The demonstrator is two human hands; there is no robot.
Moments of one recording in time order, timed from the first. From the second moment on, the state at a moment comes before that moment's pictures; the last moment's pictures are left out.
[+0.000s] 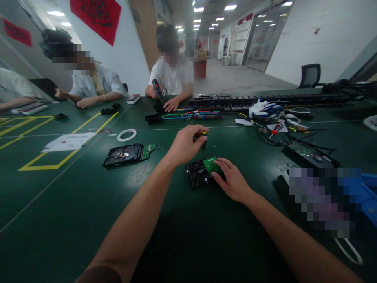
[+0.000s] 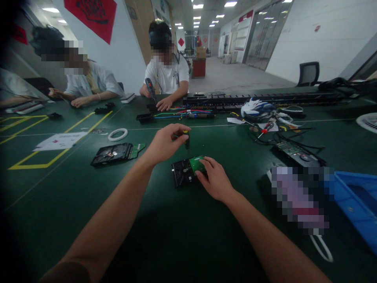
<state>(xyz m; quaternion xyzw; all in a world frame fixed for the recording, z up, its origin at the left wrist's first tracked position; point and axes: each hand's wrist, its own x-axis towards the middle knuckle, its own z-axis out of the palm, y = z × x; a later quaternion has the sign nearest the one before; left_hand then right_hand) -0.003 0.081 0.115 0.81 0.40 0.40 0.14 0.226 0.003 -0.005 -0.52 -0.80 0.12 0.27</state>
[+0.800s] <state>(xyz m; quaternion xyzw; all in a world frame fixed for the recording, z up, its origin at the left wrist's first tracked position) -0.003 0.080 0.115 0.81 0.38 0.39 0.23 0.226 0.004 -0.003 -0.51 -0.81 0.12 0.28</state>
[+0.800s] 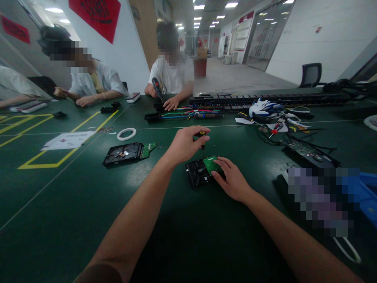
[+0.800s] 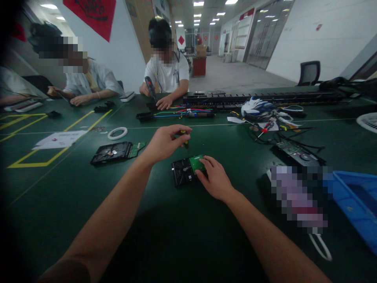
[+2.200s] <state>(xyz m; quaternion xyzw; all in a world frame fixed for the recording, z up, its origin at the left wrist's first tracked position) -0.005 0.082 0.116 0.83 0.40 0.37 0.09 0.226 0.003 -0.004 -0.51 -0.80 0.13 0.28</state>
